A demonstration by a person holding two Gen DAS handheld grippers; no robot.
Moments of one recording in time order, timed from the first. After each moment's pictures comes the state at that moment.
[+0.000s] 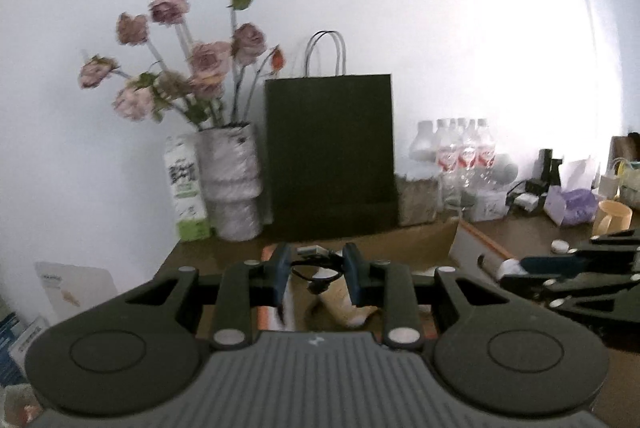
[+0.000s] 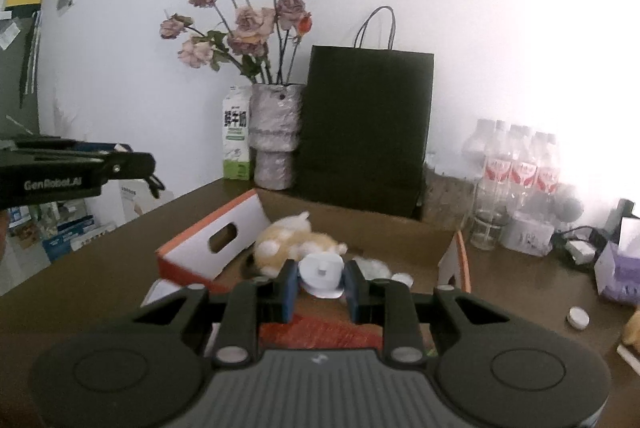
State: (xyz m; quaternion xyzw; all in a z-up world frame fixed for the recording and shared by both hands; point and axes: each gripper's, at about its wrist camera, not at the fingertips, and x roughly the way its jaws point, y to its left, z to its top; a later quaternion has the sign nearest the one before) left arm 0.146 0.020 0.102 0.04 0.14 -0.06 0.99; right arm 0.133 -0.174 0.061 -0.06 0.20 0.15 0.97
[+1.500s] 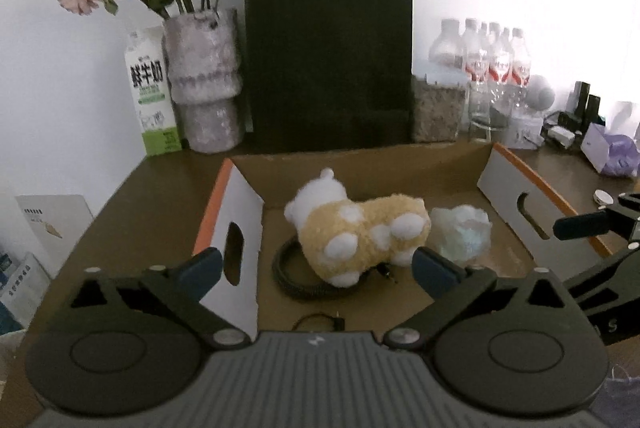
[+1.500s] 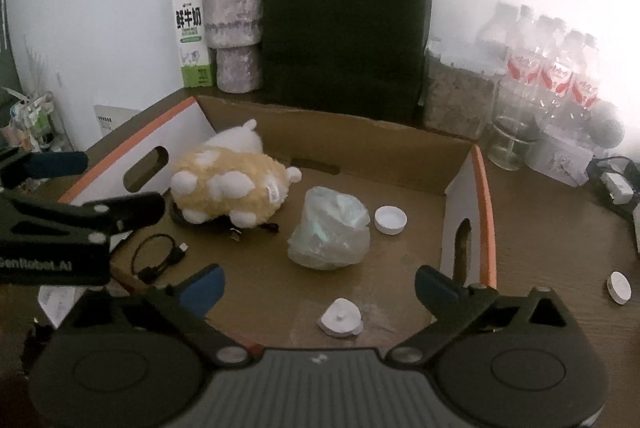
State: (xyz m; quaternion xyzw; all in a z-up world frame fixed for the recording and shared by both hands) left arm 0.250 -0.010 0.034 0.04 0.28 -0.03 0.96; right arm 0.253 -0.187 0.009 -0.05 0.36 0.15 0.92
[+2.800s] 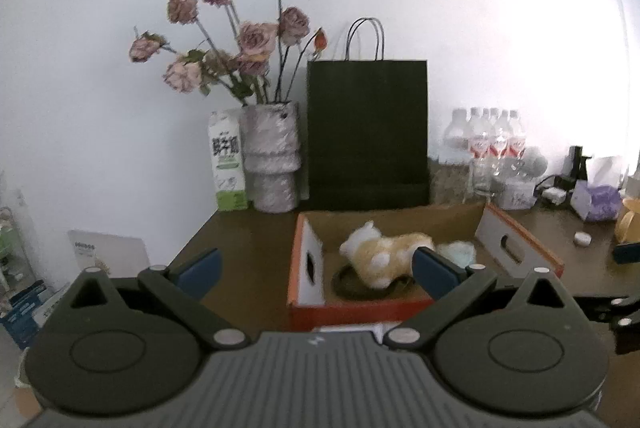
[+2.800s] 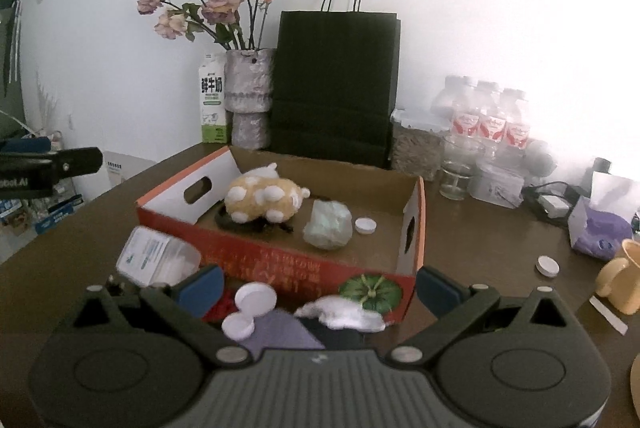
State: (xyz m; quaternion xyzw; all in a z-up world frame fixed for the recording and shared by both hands) left arm 0.100 0.029 0.078 0.03 0.16 0.01 0.99; right arm 0.092 -0.213 0.042 -0.05 0.25 0.13 0.96
